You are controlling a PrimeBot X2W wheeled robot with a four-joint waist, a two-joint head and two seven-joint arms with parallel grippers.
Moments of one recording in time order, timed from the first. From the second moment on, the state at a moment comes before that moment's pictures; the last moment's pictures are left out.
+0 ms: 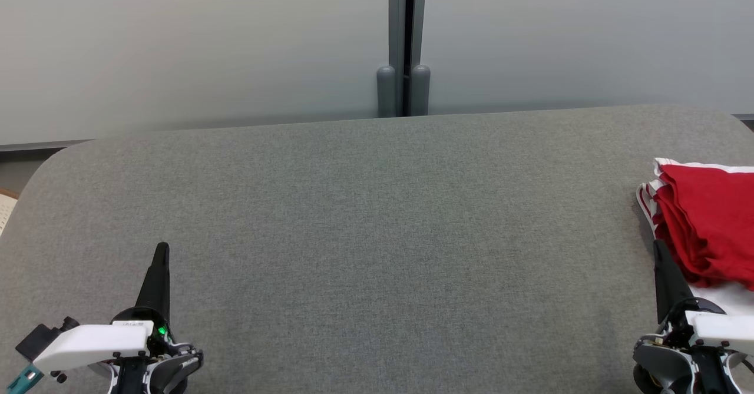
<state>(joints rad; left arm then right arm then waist) -0.09 0.06 0.08 0.25 -1.55 -0.12 0.08 -0.10 -0.05 -0.11 0.25 1.52 0.13 0.09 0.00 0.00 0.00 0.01</state>
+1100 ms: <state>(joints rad) -0.10 0.06 0.10 0.25 -1.62 -0.13 0.11 -0.10 -0.05 -0.11 0.25 1.61 0.13 0.11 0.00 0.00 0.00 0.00</state>
